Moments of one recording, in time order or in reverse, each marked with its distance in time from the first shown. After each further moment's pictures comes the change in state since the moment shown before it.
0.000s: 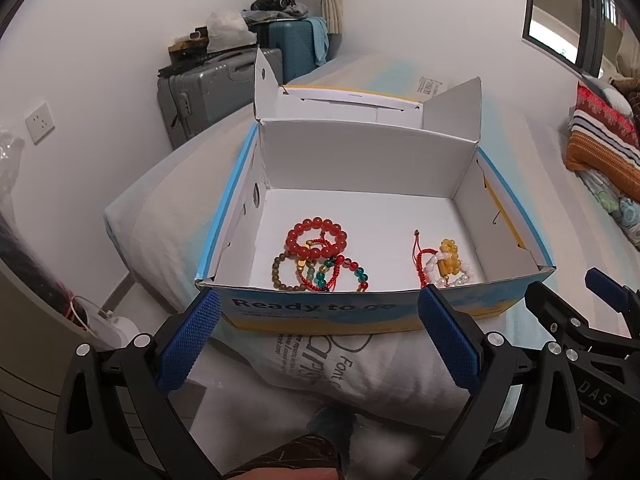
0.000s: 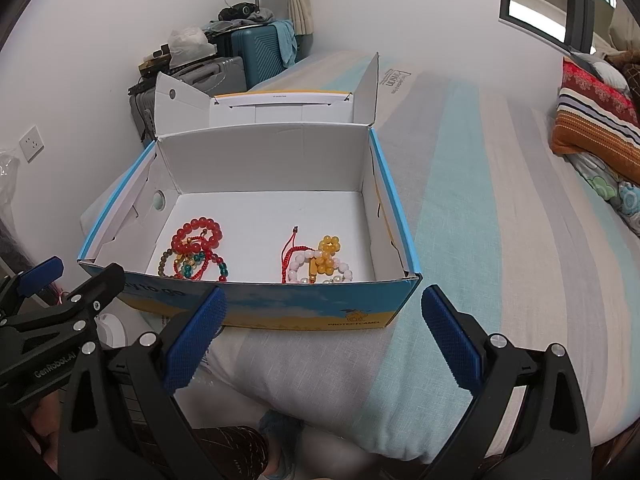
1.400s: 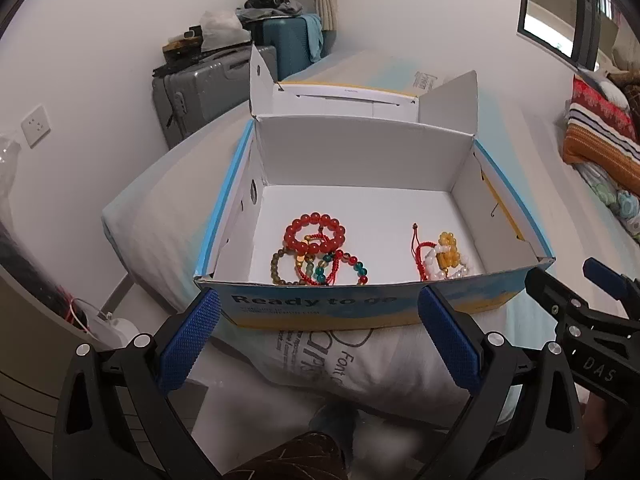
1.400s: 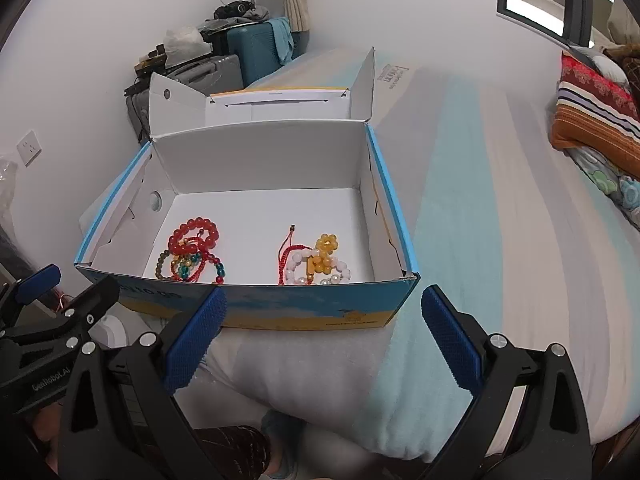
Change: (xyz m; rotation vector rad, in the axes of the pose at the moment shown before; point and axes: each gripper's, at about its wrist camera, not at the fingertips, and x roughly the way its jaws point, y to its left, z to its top) left arm 0.002 0.001 -0.003 0.024 0.013 -0.010; right arm 0.005 -0.004 0.001 0.016 0.011 -0.001
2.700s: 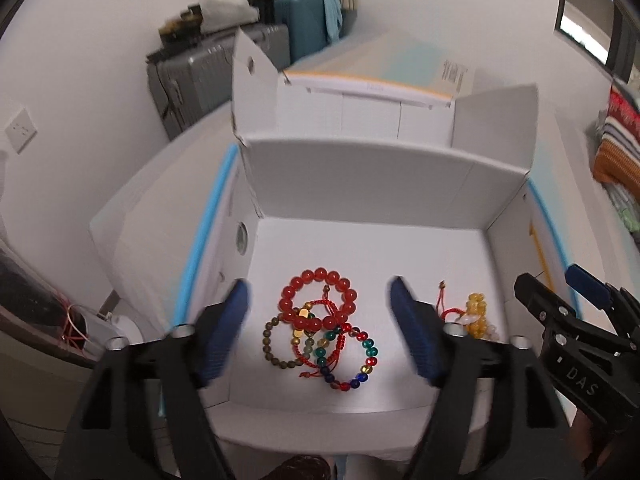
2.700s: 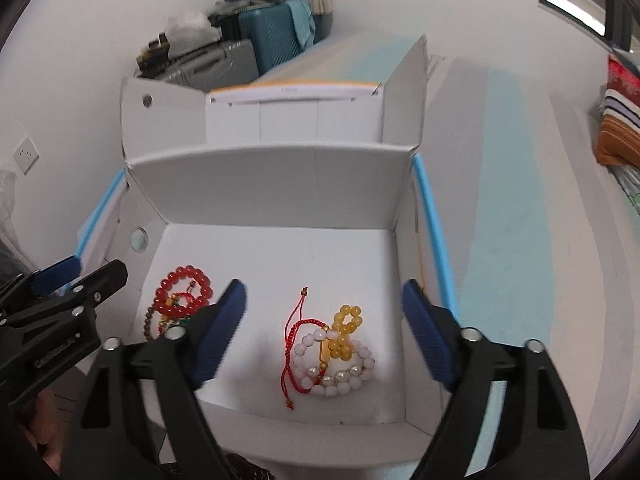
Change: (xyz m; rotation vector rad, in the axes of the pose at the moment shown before) left arm 0.072 0.000 0.086 -0.053 0.072 0.053; right arm 0.086 0.003 0.083 -0.027 0.056 0.091
